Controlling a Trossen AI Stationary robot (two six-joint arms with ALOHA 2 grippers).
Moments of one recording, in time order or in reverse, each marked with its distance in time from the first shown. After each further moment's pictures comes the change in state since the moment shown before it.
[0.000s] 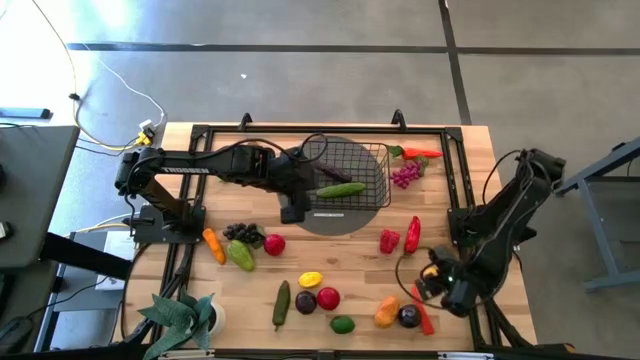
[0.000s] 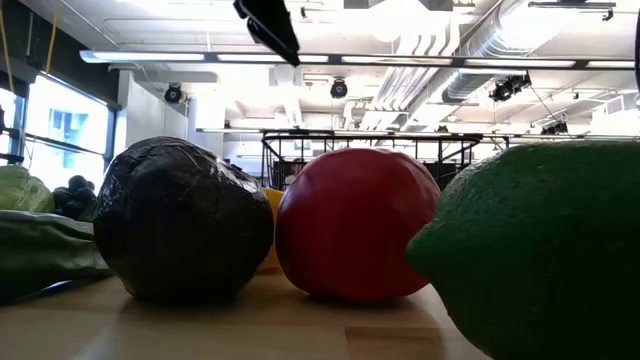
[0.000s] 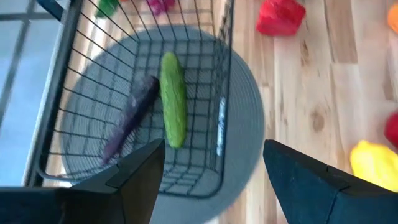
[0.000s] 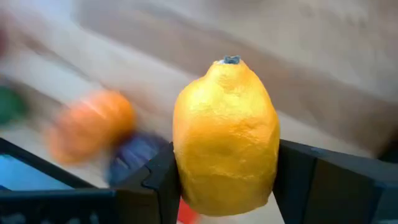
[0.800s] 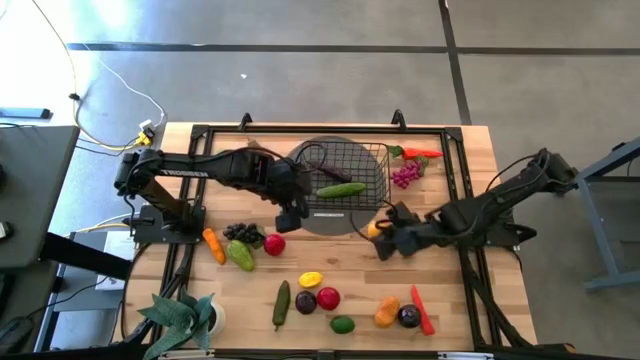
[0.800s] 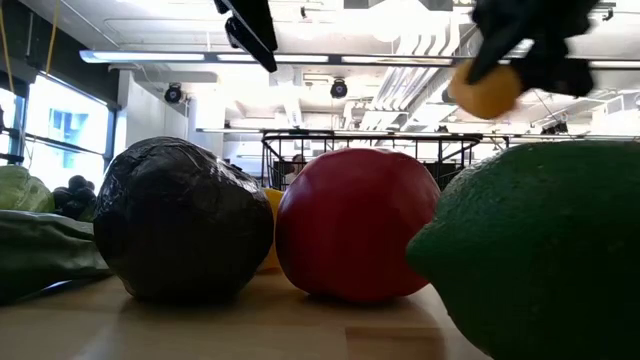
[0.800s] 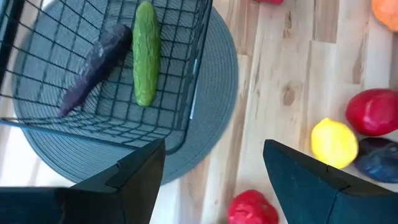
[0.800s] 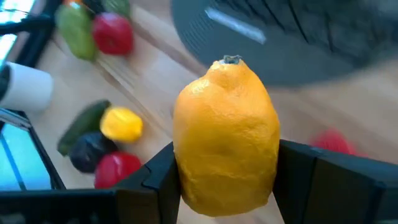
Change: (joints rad) left arm -0.040 0.000 0.000 -0.115 0.054 -0.218; right arm -0.552 -0.061 0.000 0.366 0.207 -0.885
